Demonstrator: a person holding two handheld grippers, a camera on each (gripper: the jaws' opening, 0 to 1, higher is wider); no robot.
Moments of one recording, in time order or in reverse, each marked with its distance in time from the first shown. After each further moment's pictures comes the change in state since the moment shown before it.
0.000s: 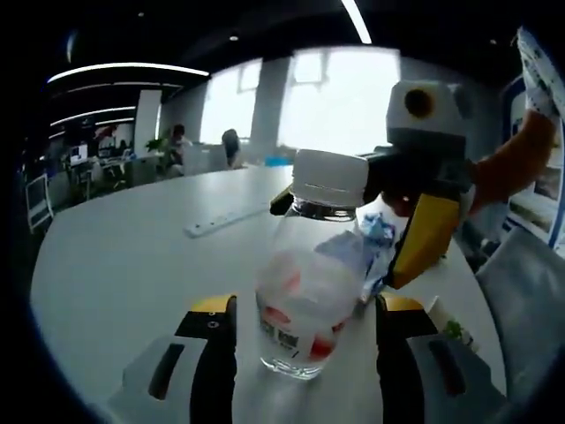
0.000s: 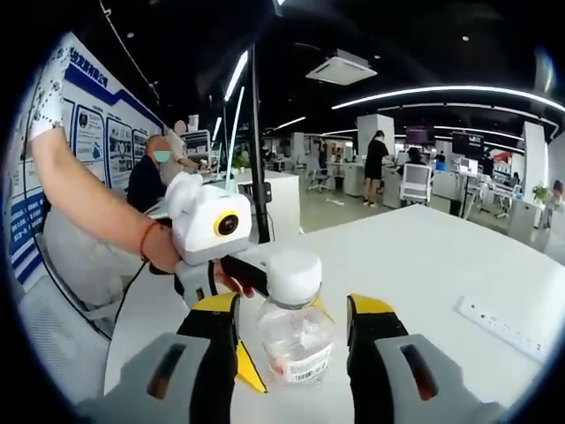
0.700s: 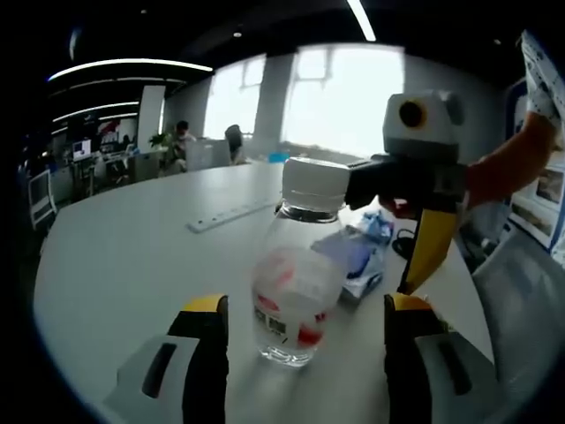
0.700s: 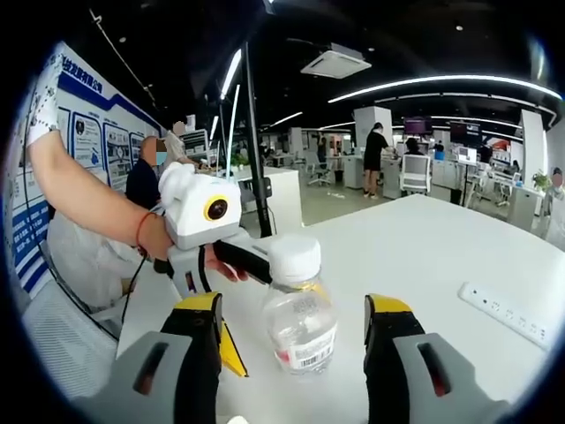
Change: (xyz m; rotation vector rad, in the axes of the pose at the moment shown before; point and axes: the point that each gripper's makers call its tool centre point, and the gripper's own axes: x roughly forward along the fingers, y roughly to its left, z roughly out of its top) left arm -0.015 -0.004 -0.001 -0.017 0.024 0.016; right arm -0.009 -0.001 -0.011 0.044 0.029 0.007
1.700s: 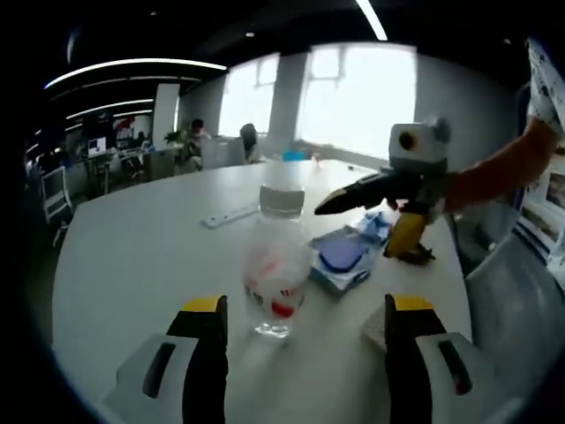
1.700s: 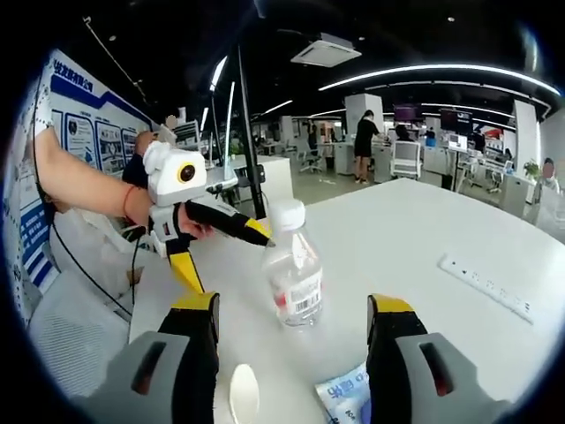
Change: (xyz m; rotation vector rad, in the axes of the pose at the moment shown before) left arm -0.046 -0.032 0.004 -0.020 0.012 0.083; right arm -0.064 0.003 -0.027 0.036 0.059 -0.041
